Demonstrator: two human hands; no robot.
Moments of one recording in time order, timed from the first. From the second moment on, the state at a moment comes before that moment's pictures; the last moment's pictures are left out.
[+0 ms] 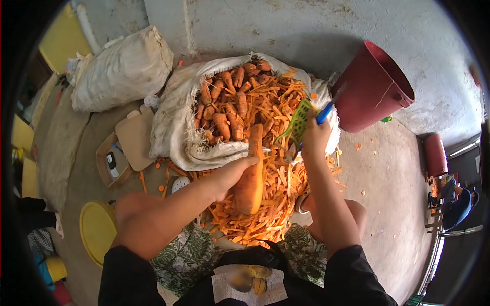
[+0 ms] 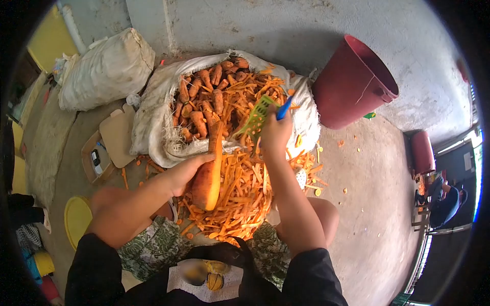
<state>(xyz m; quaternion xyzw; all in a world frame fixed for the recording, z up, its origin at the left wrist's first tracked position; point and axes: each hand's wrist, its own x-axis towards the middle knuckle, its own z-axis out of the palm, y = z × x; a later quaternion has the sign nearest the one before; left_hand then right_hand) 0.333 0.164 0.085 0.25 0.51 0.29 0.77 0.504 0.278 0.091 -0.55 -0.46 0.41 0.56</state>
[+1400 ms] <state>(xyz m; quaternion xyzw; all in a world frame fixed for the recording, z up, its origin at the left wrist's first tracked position) 0.342 0.164 0.094 0.20 0.37 0.22 0.88 0.556 0.299 0.089 -0.62 -0.44 0.22 0.61</state>
